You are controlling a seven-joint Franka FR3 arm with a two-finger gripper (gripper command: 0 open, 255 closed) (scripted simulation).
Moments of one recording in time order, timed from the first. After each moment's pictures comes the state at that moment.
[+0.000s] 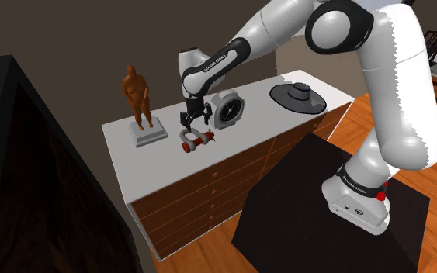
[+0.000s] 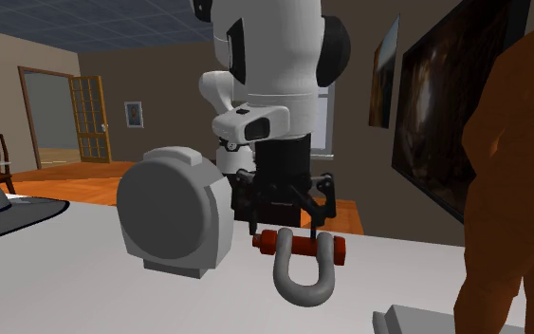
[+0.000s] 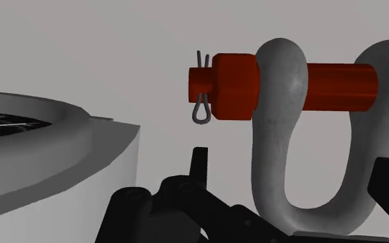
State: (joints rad) arm 0.16 0.71 0.13 -1.66 -0.03 2.20 0.43
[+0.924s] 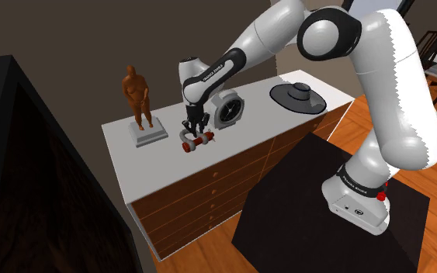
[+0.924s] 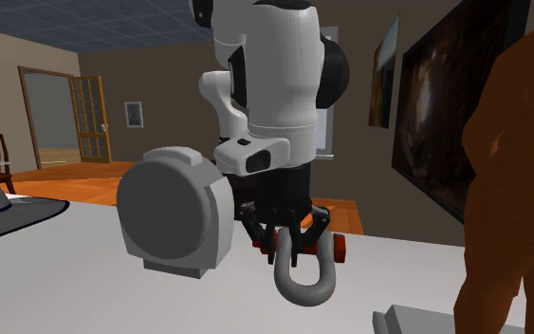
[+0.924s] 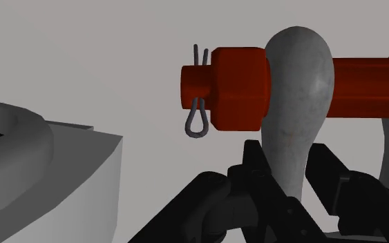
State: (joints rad) arm 0.16 0.77 0.13 -1.64 -0.03 2.25 0.43
